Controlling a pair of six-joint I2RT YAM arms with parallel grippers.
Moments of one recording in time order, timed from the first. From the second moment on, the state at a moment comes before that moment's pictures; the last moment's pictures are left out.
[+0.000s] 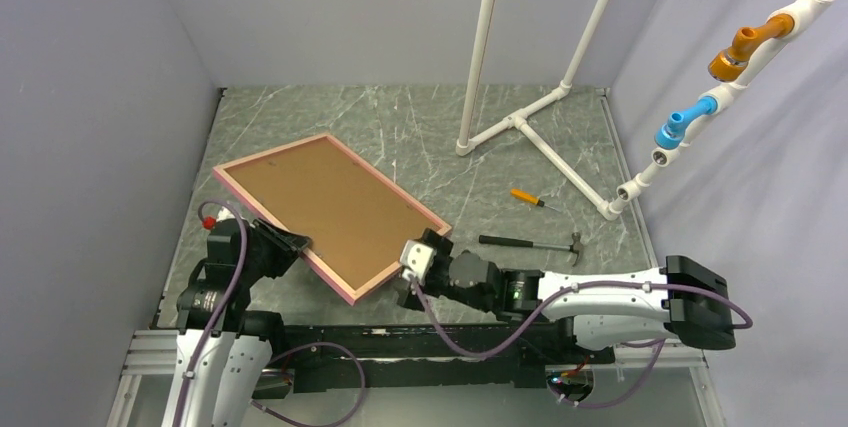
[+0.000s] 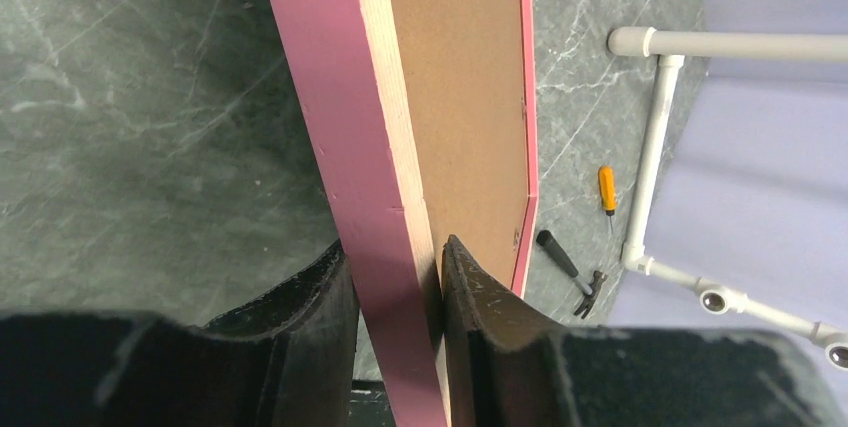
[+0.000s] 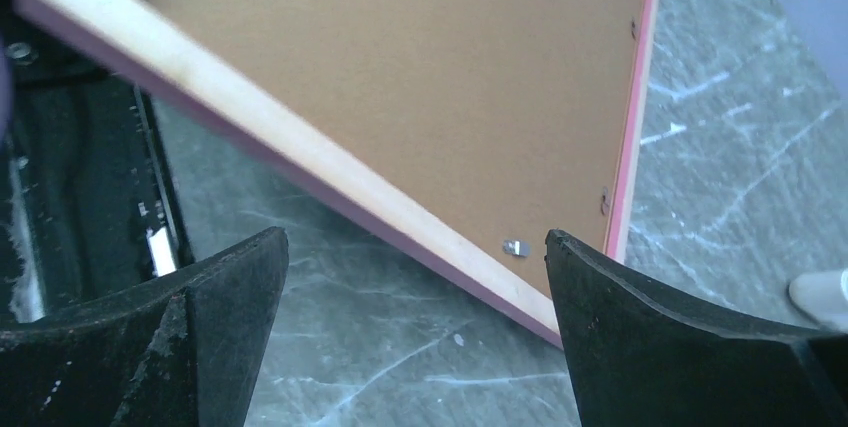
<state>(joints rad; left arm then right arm) -0.07 0.39 0.59 -0.84 0.13 -1.00 1.31 1.12 0.55 0.26 0.24 -0.20</state>
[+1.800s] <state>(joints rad) -0.07 0.37 1.18 -1.08 -0.03 -0.75 1.40 1.41 0.75 0.52 0.60 -0.35</state>
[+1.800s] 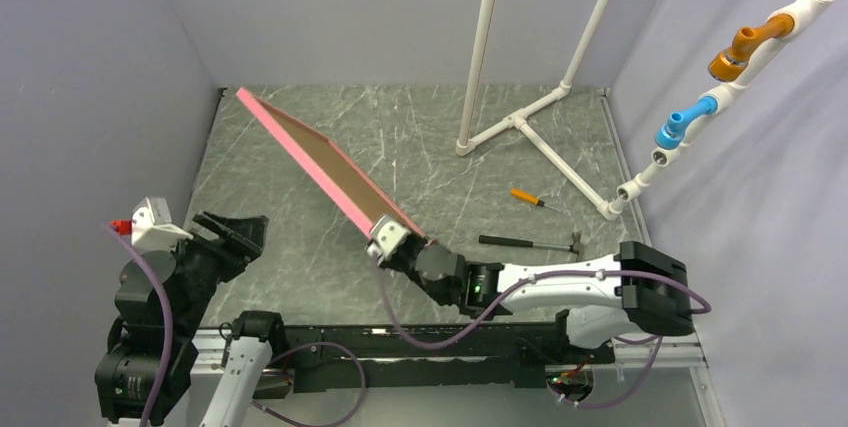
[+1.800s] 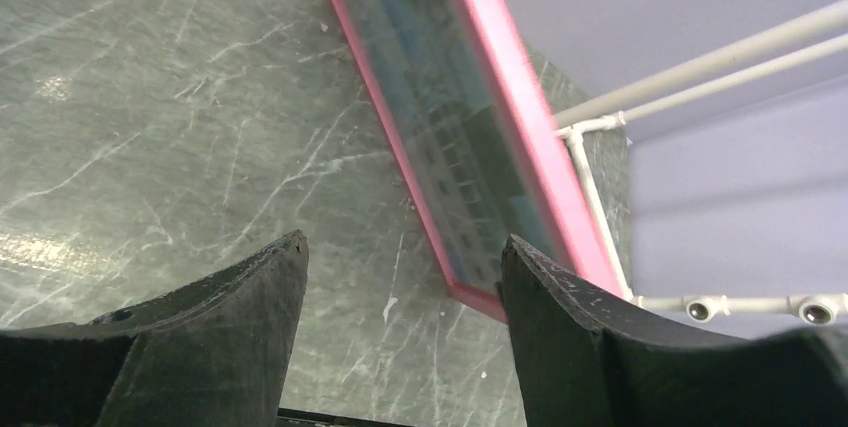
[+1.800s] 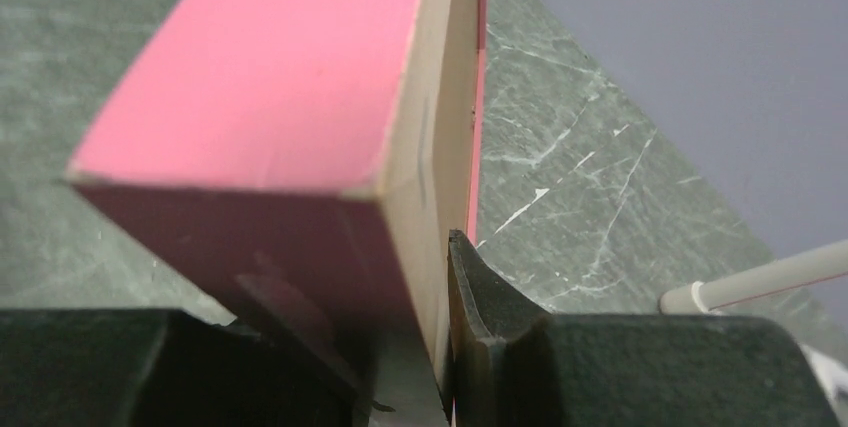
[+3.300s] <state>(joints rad) -0.07 0.31 1.04 -1.11 -0.02 -0.75 0.87 1.19 0.59 0.62 -0.16 0.25</state>
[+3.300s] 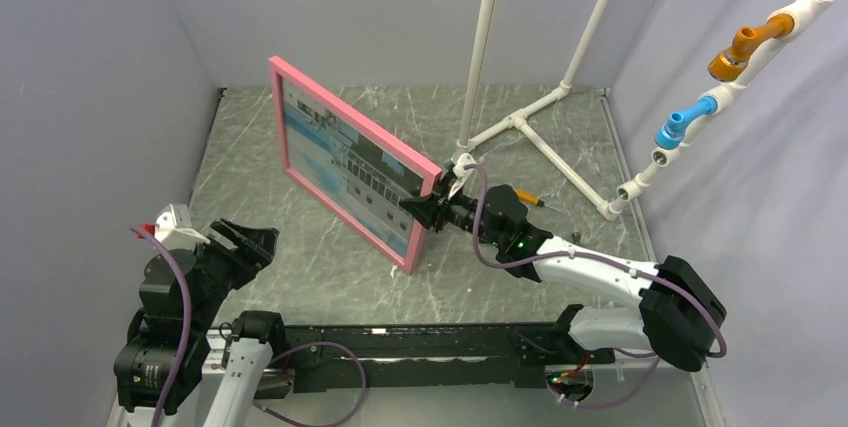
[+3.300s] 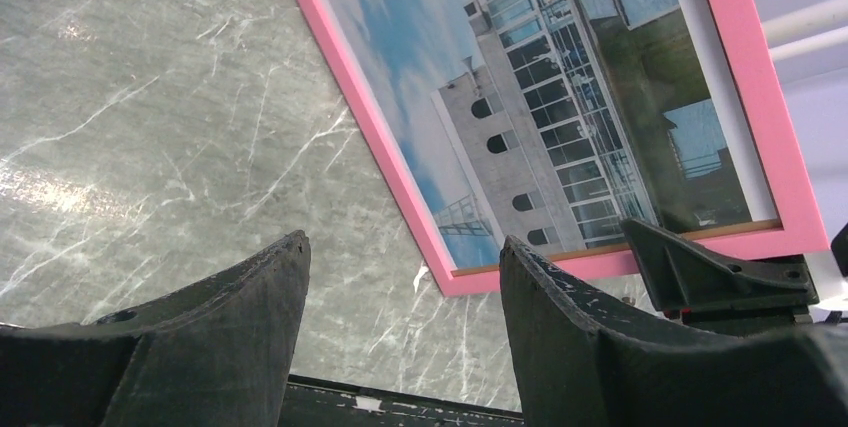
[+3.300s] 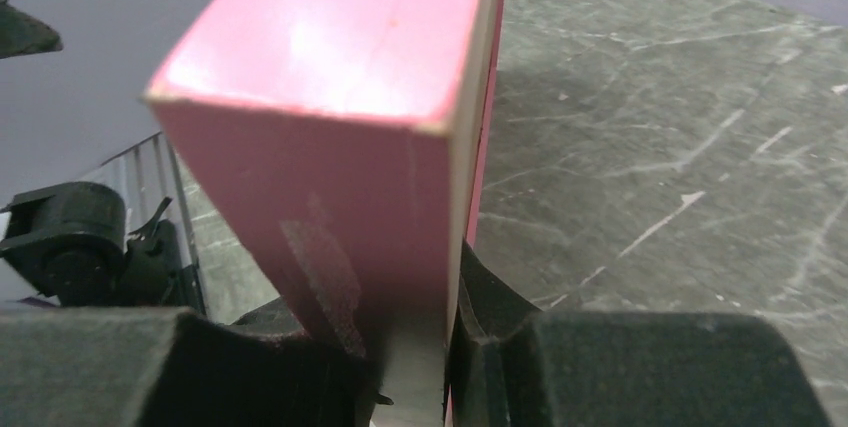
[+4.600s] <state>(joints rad) -0.07 0.29 1.05 -1.14 -0.02 -0.75 0.74 1.64 0.79 0.85 -0.80 0.58</state>
